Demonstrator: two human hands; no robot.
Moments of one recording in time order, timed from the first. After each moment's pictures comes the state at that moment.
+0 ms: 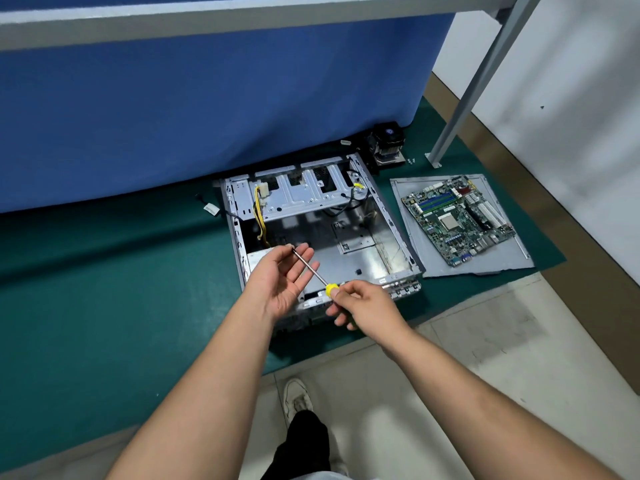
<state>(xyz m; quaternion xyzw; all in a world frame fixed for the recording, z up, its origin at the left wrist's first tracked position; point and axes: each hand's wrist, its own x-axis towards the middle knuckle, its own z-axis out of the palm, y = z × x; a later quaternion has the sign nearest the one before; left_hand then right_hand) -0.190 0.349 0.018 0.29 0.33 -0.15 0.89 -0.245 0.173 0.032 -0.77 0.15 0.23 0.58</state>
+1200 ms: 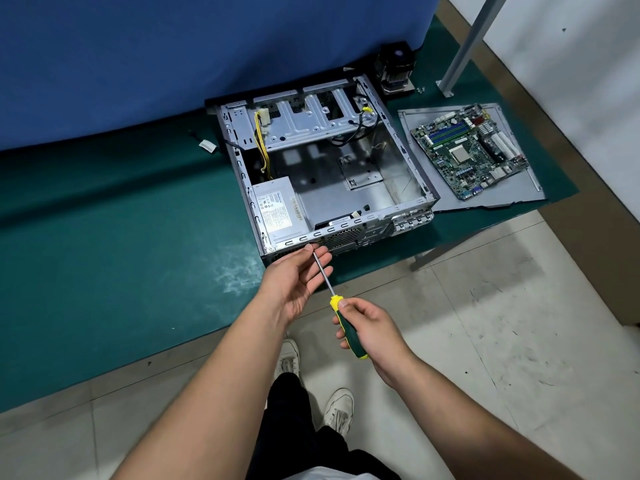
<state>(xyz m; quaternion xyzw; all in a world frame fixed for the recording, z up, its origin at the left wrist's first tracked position) -0.294 0.347 -0.031 0.35 0.36 -0.21 0.84 -0.383 0.195 -0.033 -0.64 0.27 0.25 0.68</state>
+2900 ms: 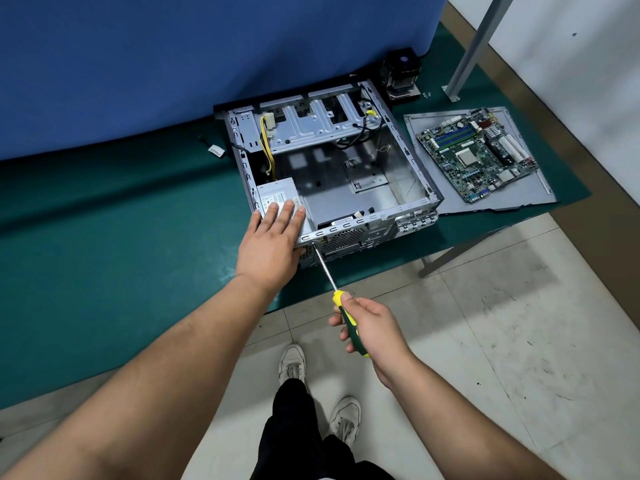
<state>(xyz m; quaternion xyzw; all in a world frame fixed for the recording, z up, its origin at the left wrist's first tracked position) -0.263 0.394 -0.038 0.99 -0.12 -0.04 0.04 -0.380 0.201 -0.020 -0.62 0.30 0.25 0.68</state>
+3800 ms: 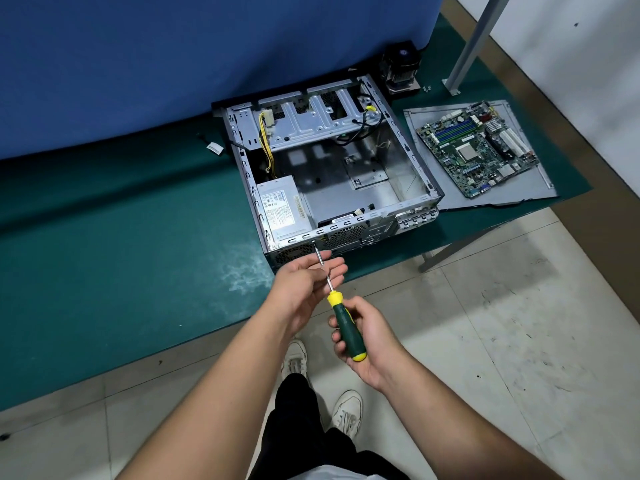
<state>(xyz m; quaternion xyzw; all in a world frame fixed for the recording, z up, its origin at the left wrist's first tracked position) -0.318 0.338 -0.012 0.44 0.31 -0.24 0.81 -0.385 0.212 -0.013 -0.42 0.39 0.32 0.75</state>
